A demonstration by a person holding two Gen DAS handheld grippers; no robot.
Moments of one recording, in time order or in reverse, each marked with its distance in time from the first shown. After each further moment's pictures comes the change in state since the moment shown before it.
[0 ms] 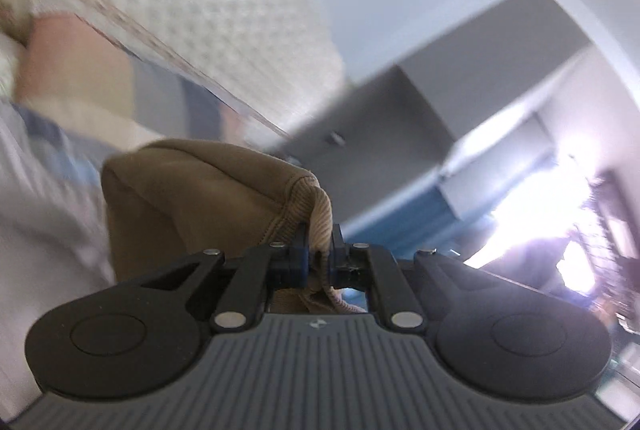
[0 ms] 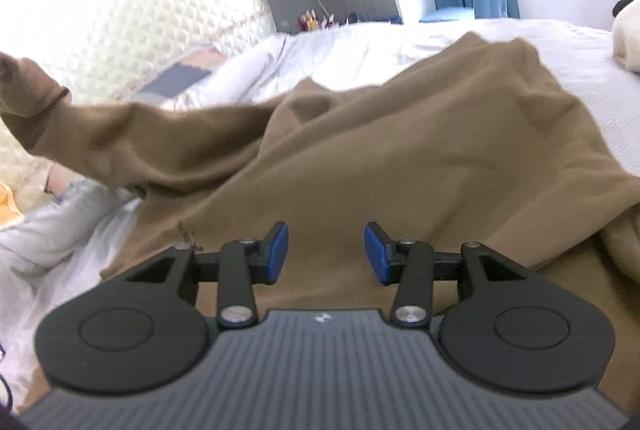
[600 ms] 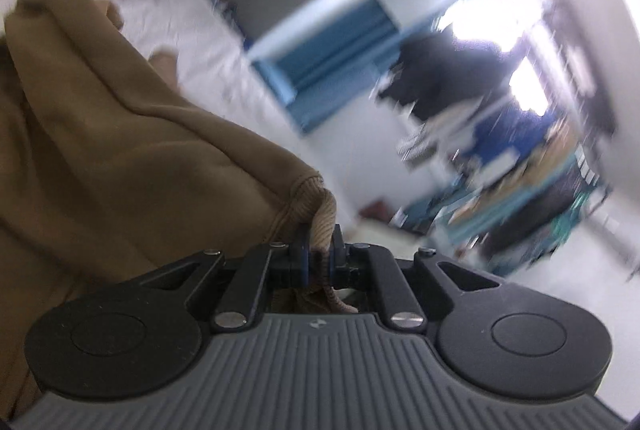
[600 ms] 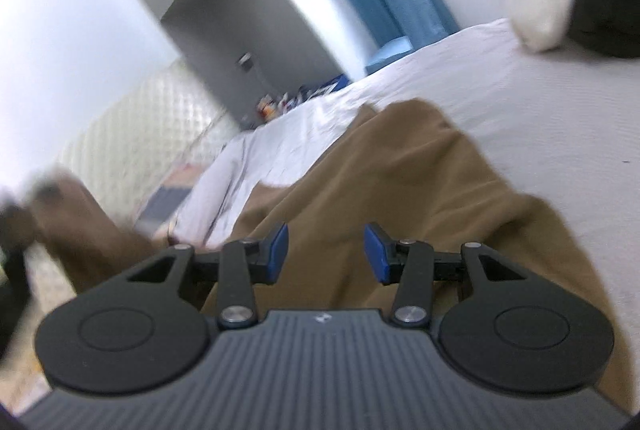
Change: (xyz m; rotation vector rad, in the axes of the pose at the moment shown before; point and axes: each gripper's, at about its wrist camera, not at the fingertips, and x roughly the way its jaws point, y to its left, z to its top) left arm 0.012 -0.061 -0.321 0.137 0.498 -0.110; right arm -0.081 -0.110 0.024 0.356 -0.196 -0.005
